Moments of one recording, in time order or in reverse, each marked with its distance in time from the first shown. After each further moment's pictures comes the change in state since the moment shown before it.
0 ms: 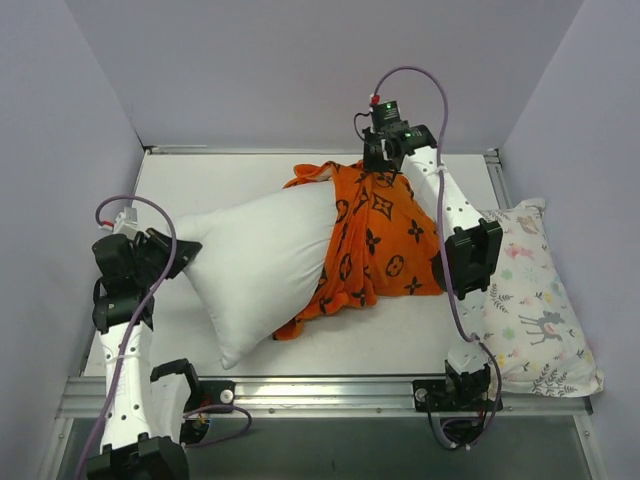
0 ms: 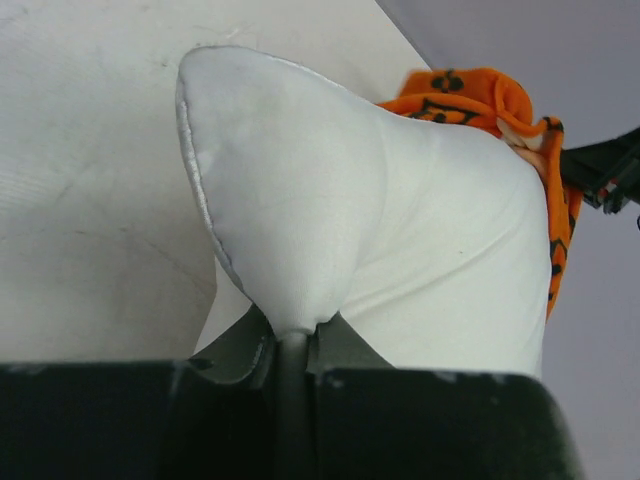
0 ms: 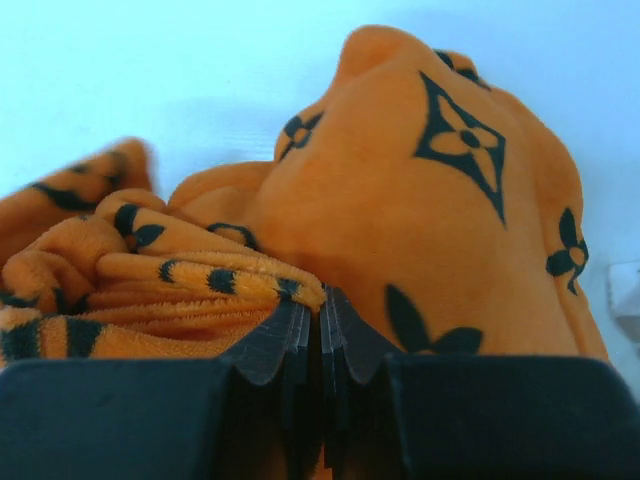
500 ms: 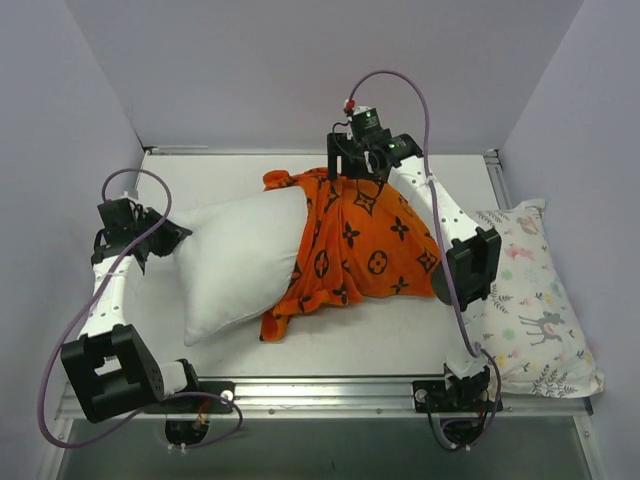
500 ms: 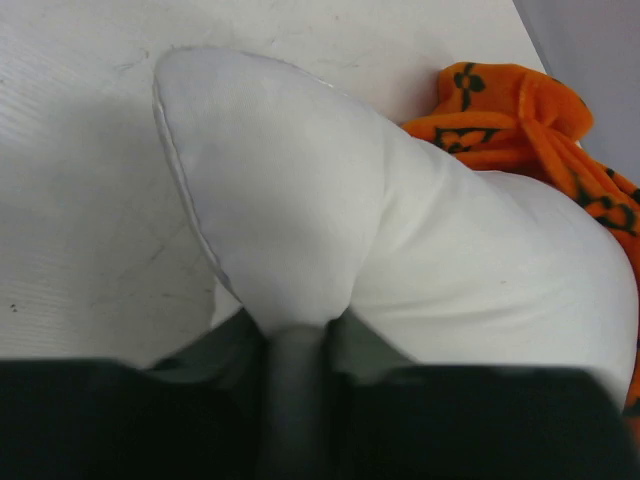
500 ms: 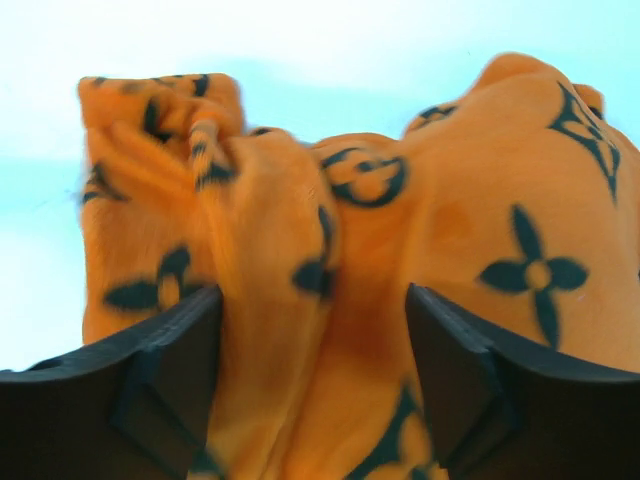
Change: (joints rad) left arm 0.066 0.480 0.168 0.029 -0.062 0.048; right arm 0.095 -0.081 -0.092 0.056 -0.090 0.033
